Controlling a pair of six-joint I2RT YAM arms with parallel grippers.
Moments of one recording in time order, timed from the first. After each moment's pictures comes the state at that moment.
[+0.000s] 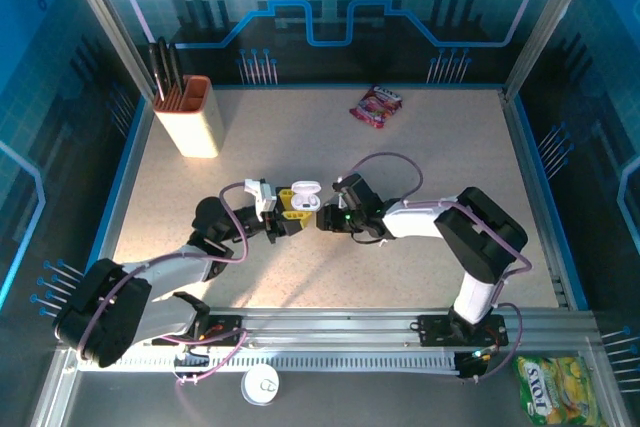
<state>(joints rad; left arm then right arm) -0.43 1.20 0.28 1.09 0.82 -0.22 0.74 1.77 0.83 0.08 -0.19 0.72</state>
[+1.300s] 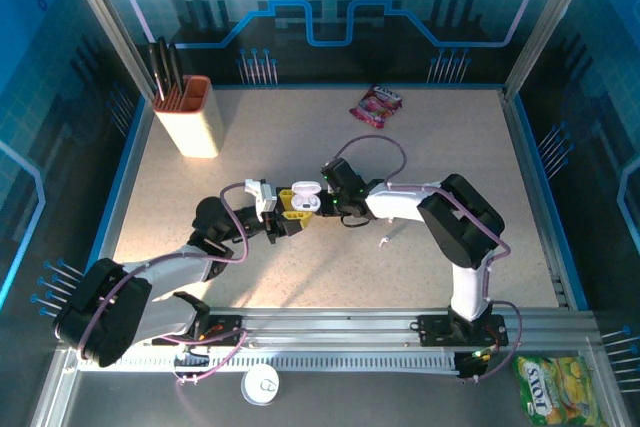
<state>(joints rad) -0.43 1.20 0.28 1.09 0.82 -0.21 0.73 1.91 1.08 -0.10 -0.07 0.62</state>
